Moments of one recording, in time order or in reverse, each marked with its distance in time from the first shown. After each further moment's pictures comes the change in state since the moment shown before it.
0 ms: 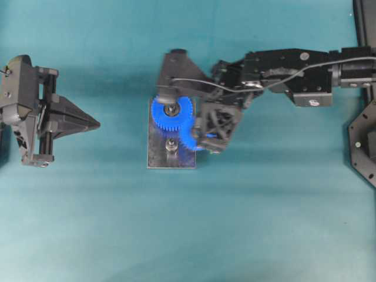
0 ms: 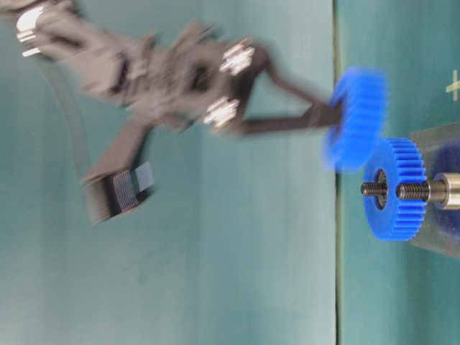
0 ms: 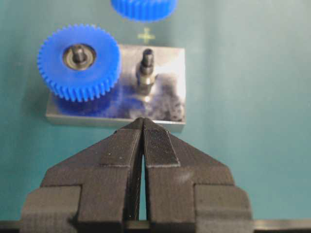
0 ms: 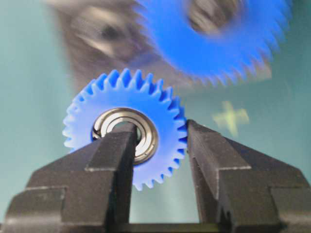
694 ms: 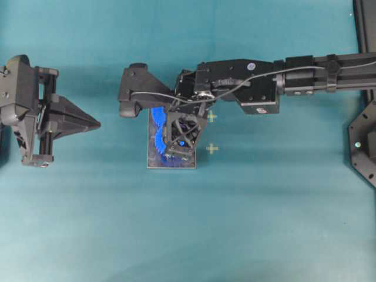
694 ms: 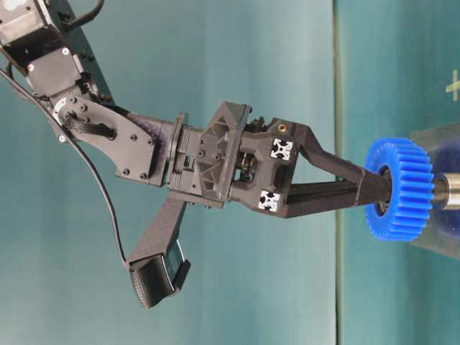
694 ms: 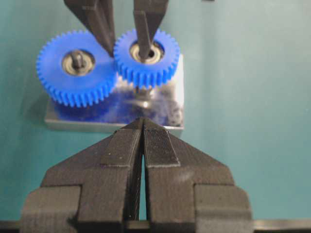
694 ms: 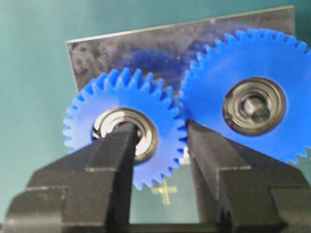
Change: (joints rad) left arm -0.005 -0.005 0.009 0.000 -0.018 0.000; right arm 0.014 0.192 -0.153 -0.002 0.048 -0.015
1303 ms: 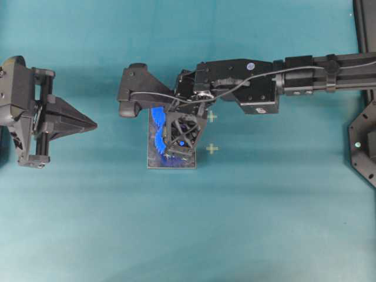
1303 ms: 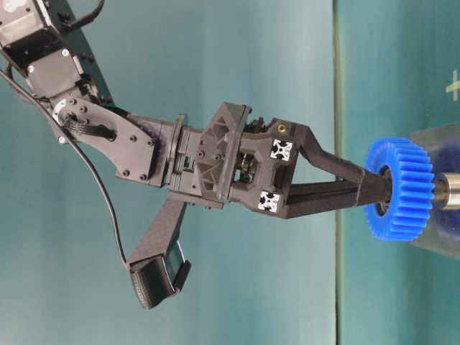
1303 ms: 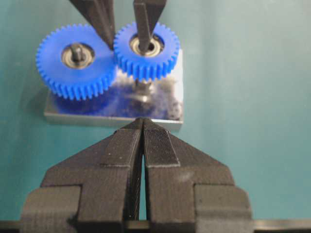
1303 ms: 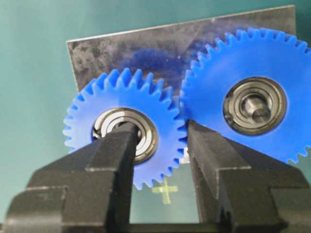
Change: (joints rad) left arm 0.000 -0.023 0.020 0.000 0.000 -0.008; right arm 0.002 0.003 -0.005 0.002 0.005 0.000
